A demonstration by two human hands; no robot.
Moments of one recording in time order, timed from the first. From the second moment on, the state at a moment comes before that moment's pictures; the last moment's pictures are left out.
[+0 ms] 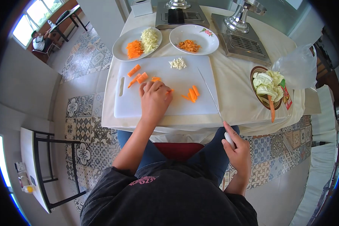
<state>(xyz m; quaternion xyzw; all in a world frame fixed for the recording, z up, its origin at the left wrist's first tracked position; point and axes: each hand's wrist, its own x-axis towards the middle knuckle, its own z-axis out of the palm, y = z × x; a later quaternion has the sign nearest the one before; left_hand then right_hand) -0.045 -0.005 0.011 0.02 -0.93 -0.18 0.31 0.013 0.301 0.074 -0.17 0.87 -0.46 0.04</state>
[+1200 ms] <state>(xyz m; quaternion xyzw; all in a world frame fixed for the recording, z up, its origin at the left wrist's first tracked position) -0.035 -0.020 0.018 -0.19 -0.92 -0.22 0.26 0.016 0.296 0.071 -0.20 0.87 -0.44 0.06</state>
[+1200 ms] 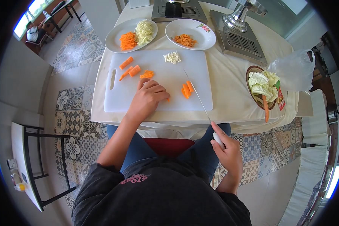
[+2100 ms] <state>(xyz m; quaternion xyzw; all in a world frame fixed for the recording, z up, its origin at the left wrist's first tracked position) 0.009 0.015 -0.002 -0.01 -0.93 -0.21 0.29 0.000 0.250 0.091 -0.33 0.87 -0.30 0.21</state>
